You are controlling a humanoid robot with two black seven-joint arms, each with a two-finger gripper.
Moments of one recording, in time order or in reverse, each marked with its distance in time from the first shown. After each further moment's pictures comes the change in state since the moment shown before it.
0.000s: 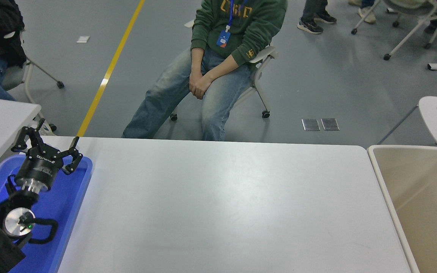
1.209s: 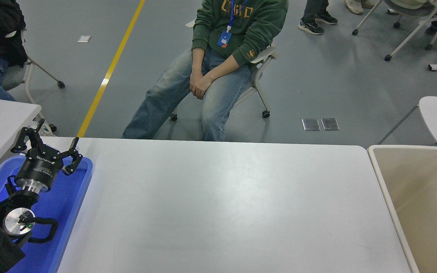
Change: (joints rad) left arm 0.000 0.000 0.000 0.000 0.000 0.000 0.000; right arm -0.811 0.641 0.292 -0.794 0.456 -0.440 -0.047
